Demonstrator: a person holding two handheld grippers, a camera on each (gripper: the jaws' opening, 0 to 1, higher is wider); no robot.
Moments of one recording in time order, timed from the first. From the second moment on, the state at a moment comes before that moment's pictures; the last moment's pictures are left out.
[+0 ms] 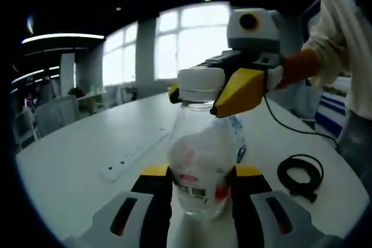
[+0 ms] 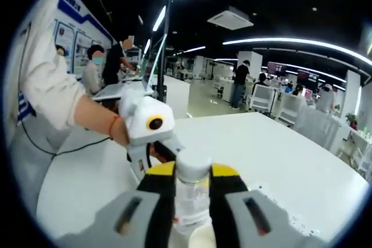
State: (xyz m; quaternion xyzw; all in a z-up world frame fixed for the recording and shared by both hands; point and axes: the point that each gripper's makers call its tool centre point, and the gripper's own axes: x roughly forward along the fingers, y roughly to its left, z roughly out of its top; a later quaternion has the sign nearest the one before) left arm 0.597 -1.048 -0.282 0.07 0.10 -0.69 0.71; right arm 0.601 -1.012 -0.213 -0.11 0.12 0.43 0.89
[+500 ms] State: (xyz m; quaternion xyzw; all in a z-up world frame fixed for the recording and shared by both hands) left arm 0.586 -1.044 -0.300 0.07 0.17 -0.68 0.71; right arm 0.597 -1.018 -0.213 -0.11 0.12 0.43 0.89
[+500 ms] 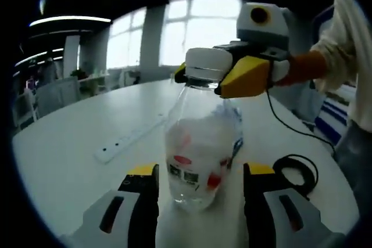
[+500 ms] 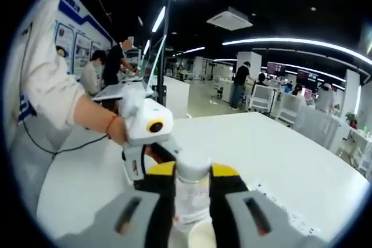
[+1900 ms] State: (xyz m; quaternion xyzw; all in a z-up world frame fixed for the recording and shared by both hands) left arm 0.543 -1.012 -0.281 0.01 0.16 -0.64 0.76; right arm 0.586 -1.017 -0.216 -0.11 0.13 0.43 0.89
